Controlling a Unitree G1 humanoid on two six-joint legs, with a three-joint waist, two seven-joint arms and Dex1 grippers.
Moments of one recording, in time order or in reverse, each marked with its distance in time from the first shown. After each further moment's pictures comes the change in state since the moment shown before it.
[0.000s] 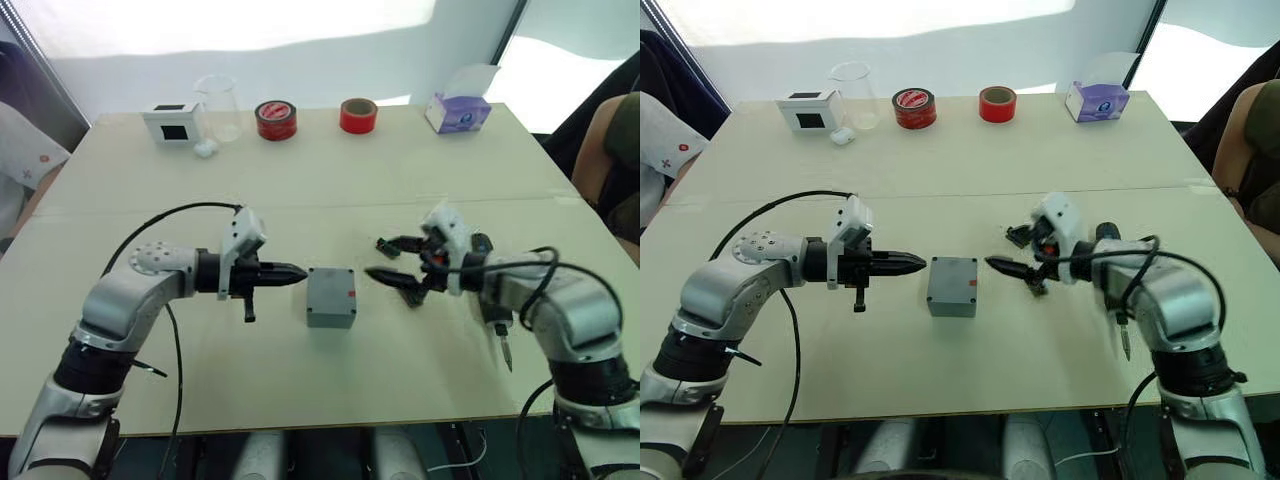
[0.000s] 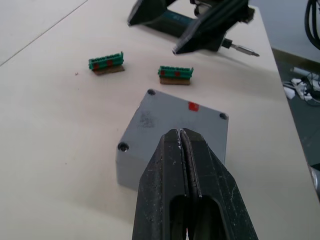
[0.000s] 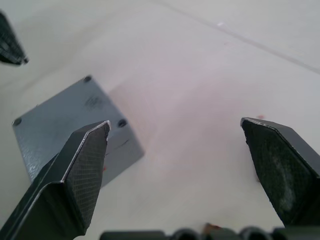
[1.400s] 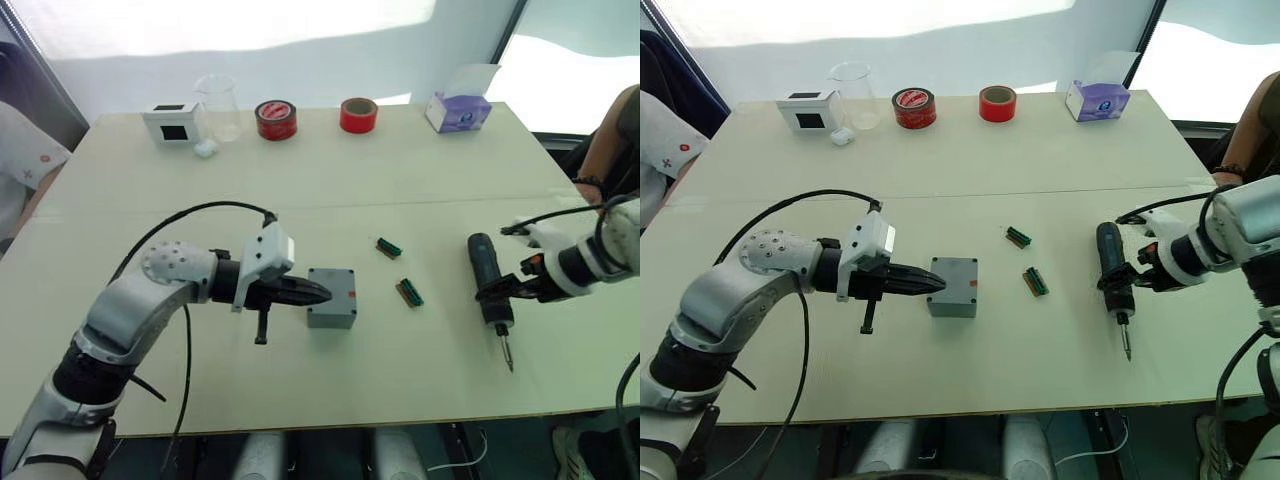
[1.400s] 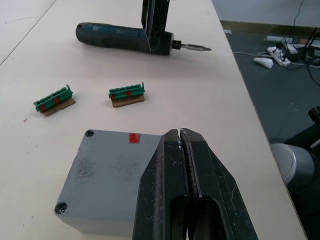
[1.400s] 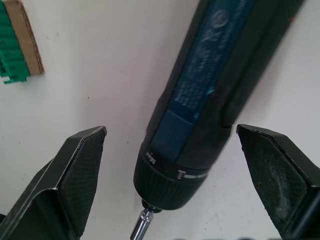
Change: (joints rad) left arm 0.008 0.031 -0.083 -0.198 -0.004 -0.037 0.003; right arm -0.378 -0.438 0.537 0.565 0.048 0.558 0.072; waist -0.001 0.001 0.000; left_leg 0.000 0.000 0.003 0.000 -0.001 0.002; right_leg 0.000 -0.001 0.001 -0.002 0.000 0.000
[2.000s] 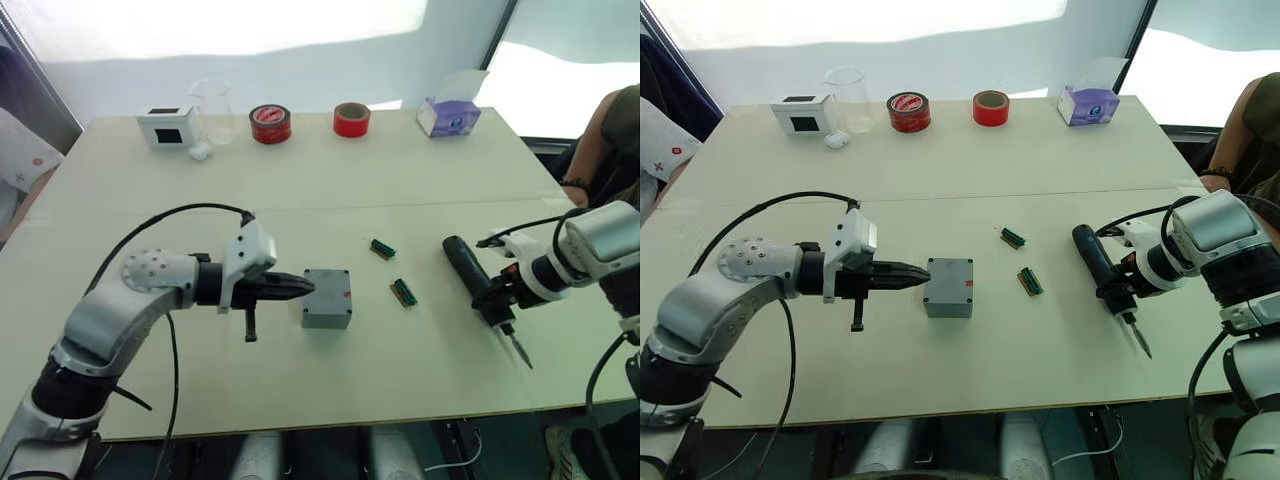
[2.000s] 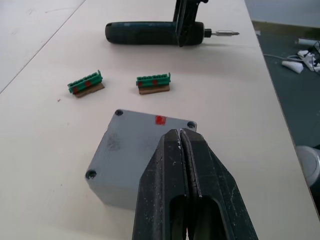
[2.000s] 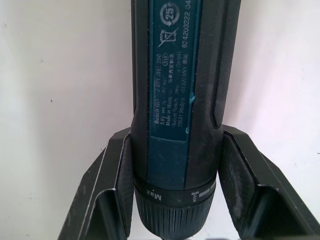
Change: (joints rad) left arm 0.074 0.069 0.103 0.022 -0.003 0.018 0.071; right arm -0.014 0.095 -0.006 0.099 -0.145 -0.049 -0.004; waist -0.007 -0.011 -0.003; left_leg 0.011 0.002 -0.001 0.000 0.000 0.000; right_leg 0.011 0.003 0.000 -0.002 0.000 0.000
